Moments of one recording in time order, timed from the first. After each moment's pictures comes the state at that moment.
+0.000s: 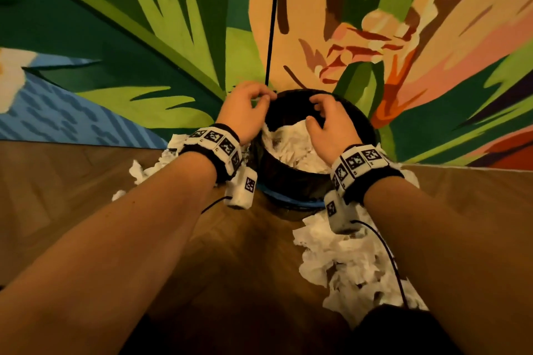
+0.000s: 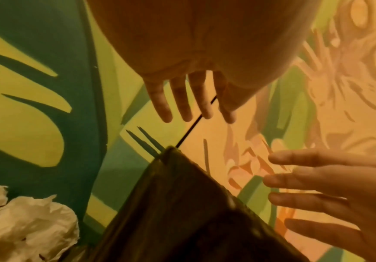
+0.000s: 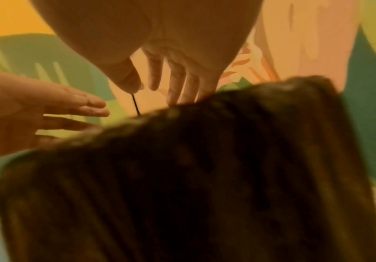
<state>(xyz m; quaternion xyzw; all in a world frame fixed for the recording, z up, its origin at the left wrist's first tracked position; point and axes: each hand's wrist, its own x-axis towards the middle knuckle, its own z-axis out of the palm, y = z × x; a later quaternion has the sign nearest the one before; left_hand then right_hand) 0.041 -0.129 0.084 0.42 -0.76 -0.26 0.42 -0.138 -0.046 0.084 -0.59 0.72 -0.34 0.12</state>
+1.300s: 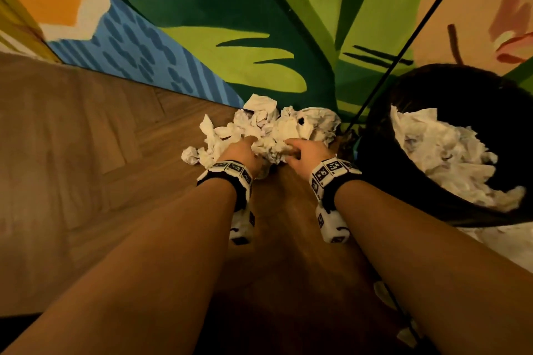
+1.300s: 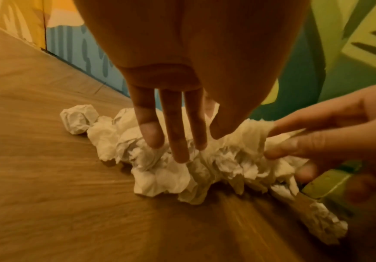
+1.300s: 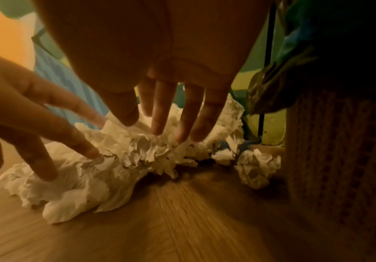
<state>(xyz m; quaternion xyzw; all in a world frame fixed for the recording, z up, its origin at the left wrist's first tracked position) 0.213 -0.149 -0.096 0.70 -0.65 -0.31 0.07 0.035 -0.144 -0.090 -0.69 0.68 -0.04 0.26</state>
